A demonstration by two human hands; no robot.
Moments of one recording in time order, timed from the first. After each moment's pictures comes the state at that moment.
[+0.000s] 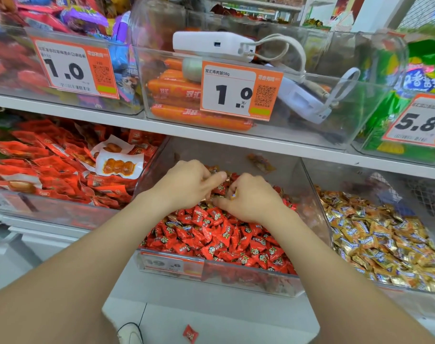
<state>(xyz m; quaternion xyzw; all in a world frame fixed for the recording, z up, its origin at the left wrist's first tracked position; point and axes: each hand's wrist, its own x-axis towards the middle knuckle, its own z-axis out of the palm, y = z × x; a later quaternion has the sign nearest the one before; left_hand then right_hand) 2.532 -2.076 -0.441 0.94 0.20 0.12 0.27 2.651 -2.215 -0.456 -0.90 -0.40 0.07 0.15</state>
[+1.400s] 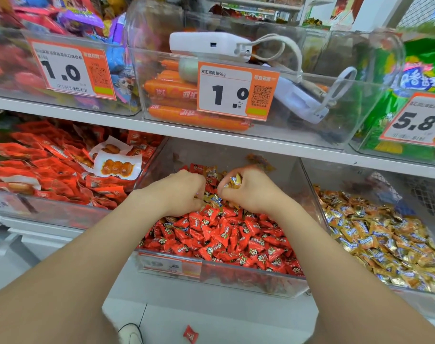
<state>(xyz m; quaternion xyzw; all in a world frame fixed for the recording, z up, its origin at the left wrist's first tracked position) 2.530 -2.061 -0.450 0.98 0.17 -0.05 0.10 2.659 -2.218 -0.443 -0.83 -0.41 0.17 0.33</state>
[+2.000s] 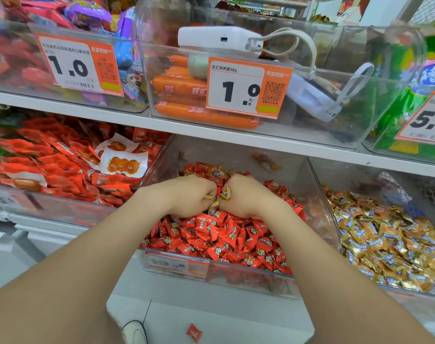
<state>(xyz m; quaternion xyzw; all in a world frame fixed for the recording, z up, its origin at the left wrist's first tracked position) 2.532 -2.060 -0.453 0.98 0.10 -0.09 0.13 2.655 -2.191 -0.461 -0.87 -0.47 0.14 0.11</state>
